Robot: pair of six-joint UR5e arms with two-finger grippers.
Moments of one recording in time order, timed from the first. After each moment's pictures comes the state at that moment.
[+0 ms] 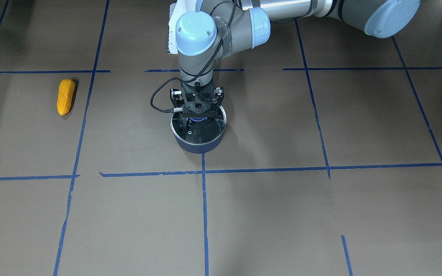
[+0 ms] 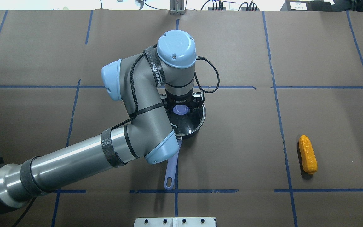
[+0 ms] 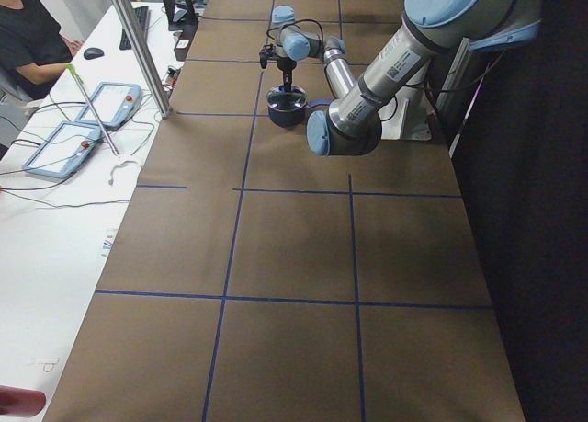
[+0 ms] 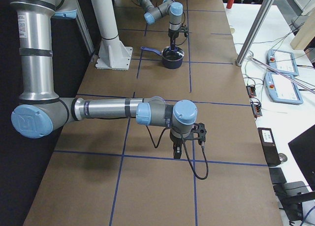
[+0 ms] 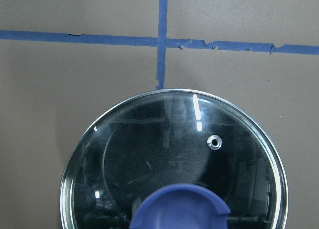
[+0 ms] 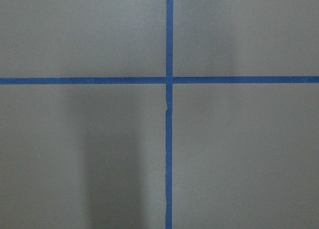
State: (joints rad) left arm -0.55 -2.56 -1.45 -1.45 -1.98 -1.22; right arm 1.59 -1.59 1.67 -1.69 2.37 -0.03
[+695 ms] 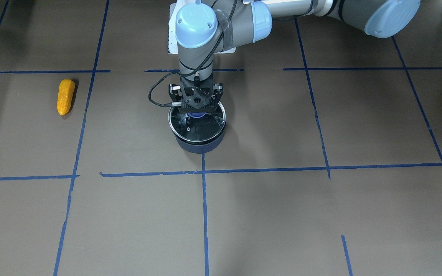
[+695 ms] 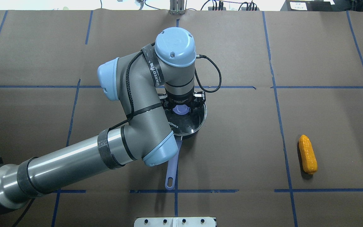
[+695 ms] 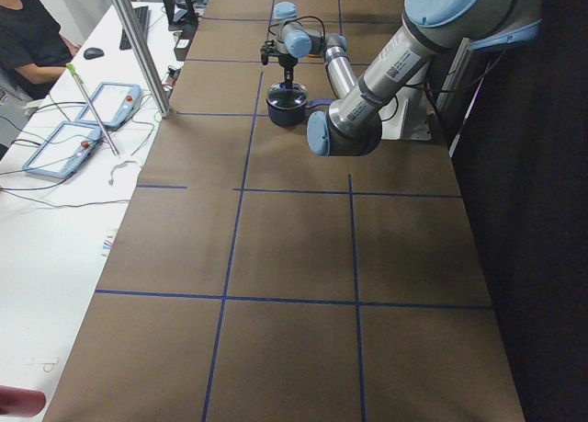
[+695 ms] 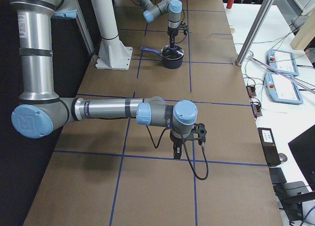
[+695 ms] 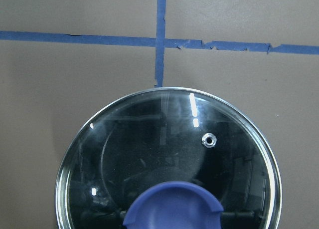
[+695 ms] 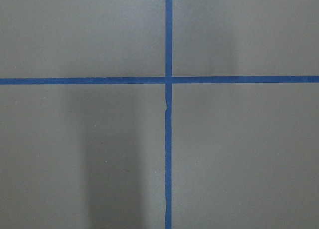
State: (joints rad) left arm -0.55 -2.56 -1.50 -1.43 -1.99 -1.22; right arm 1.59 -1.59 1.67 -1.69 2.37 -0.03
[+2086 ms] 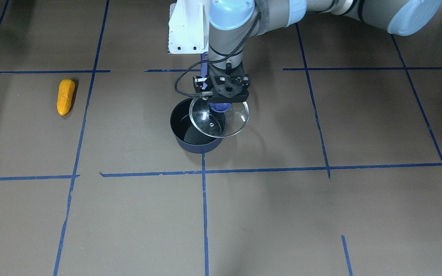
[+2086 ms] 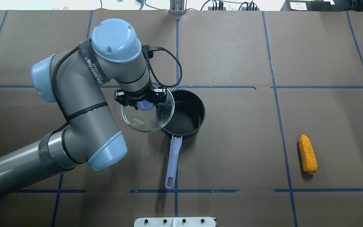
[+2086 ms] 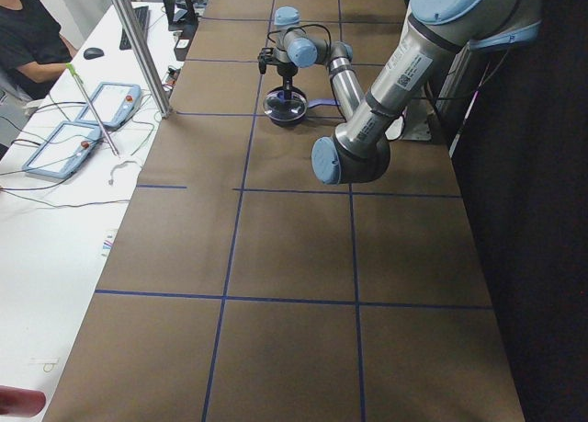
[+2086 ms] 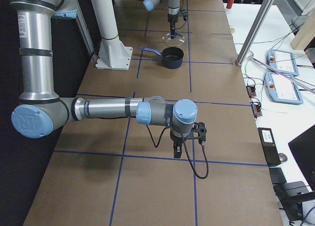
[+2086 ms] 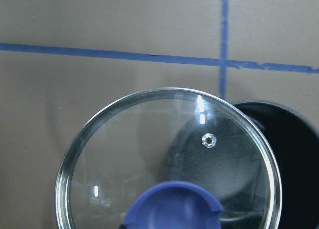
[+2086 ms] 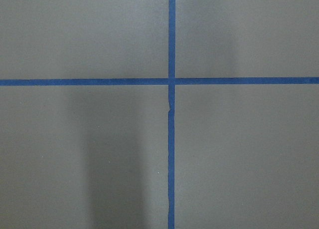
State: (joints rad) left arm -0.62 -2.31 -1.80 -1.35 -1.99 -1.20; right arm 1.59 -1.59 1.68 -1.69 2.38 -0.03
